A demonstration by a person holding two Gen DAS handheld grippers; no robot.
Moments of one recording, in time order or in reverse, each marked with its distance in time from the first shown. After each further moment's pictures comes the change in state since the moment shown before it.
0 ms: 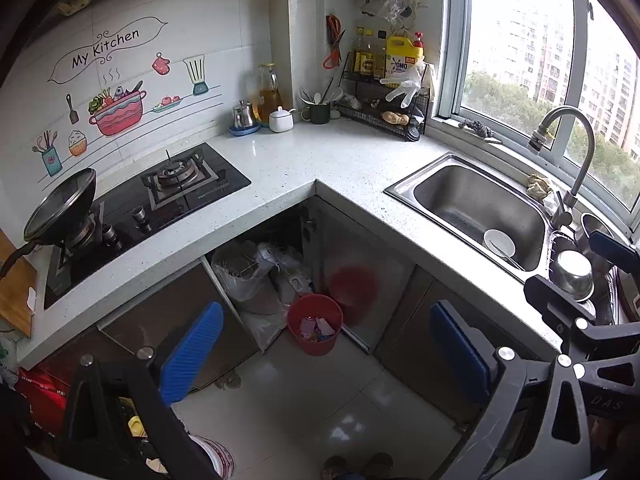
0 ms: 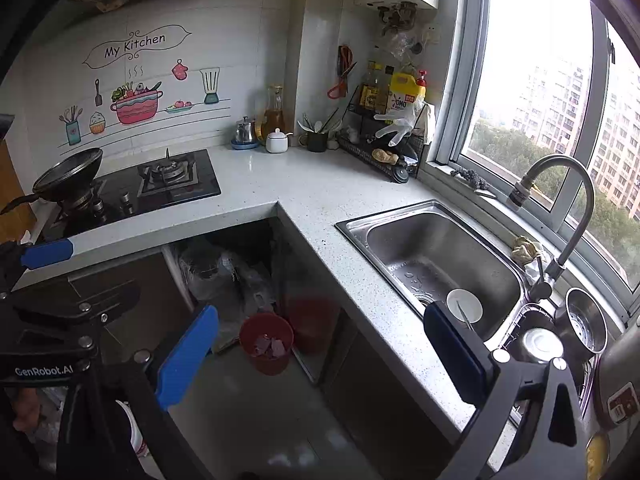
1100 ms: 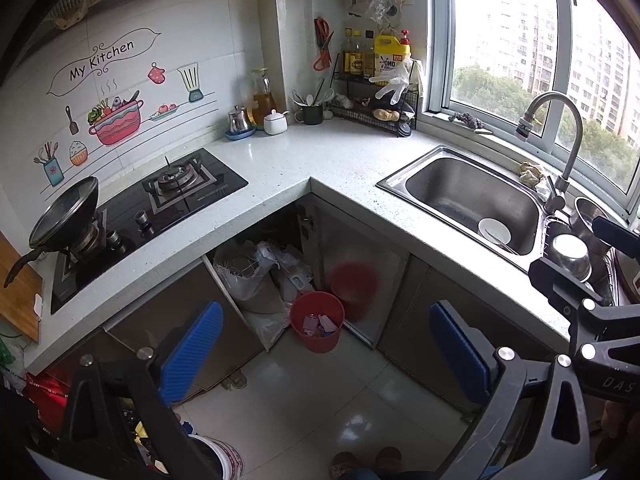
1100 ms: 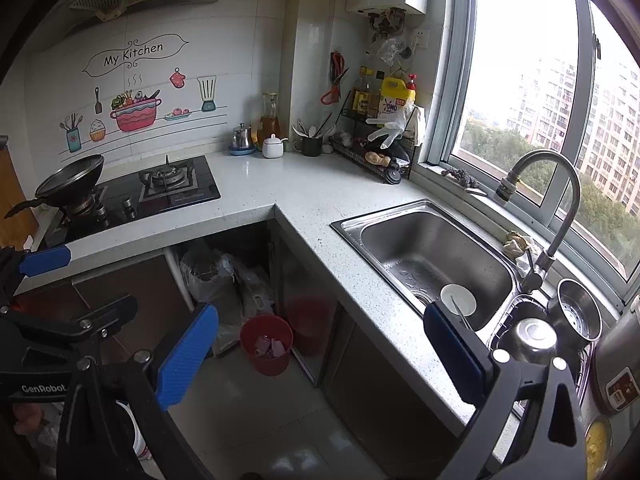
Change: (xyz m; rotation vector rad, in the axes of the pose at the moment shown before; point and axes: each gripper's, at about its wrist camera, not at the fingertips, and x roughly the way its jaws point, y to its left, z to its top) left arm -0.019 -0.013 -0.017 0.043 -0.002 -0.002; right arm -0.023 -0.010 -0.014 0.016 -0.014 -0.012
